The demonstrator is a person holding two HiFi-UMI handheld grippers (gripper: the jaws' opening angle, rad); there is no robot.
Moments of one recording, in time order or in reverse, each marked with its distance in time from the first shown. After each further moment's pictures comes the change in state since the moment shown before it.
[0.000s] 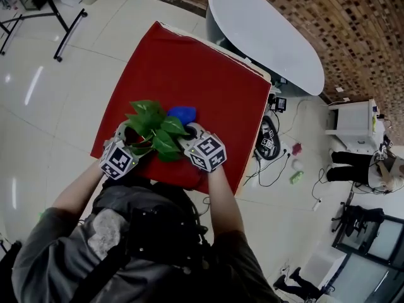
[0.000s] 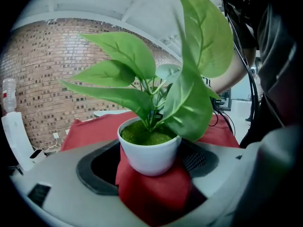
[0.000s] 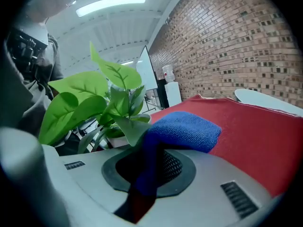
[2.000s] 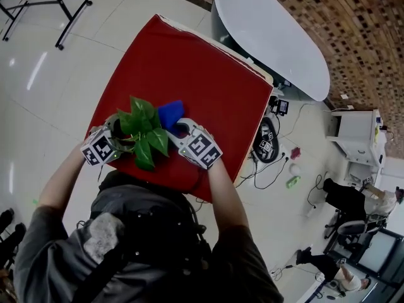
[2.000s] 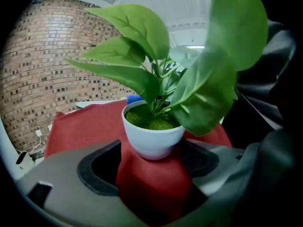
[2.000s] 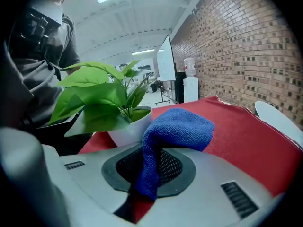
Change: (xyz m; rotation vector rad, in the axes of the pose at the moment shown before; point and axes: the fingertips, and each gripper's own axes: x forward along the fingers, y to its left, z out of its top) left arm 0.022 -0.002 -0.027 0.041 0.124 -0.208; right arm 0.004 -0.019 -0.023 -0.243 0.124 0.165
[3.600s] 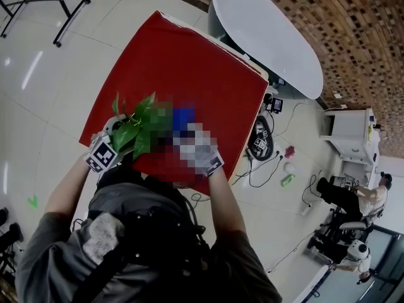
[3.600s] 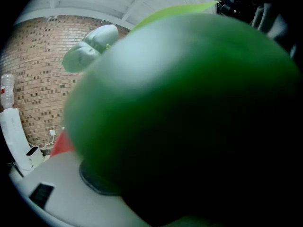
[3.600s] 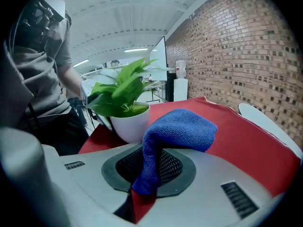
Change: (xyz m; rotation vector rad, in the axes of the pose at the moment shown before) left arm -0.015 -0.032 0.014 -0.045 -0.120 0.161; right arm -0.043 0.028 -0.014 0.023 0.043 -0.161
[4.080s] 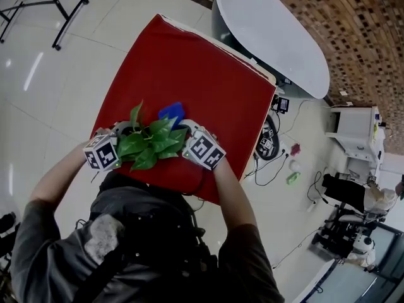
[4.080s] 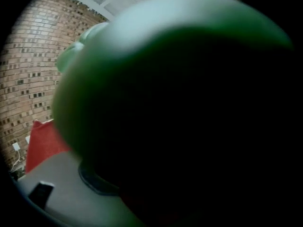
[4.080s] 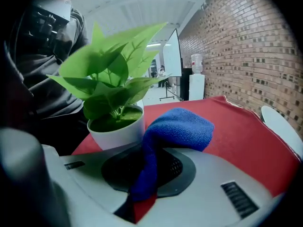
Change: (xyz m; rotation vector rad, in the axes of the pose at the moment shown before) left arm 0.016 0.018 -0.012 0.166 0.094 -0.370; right arm 0.059 -0.025 0.024 -0.094 0.049 0.190
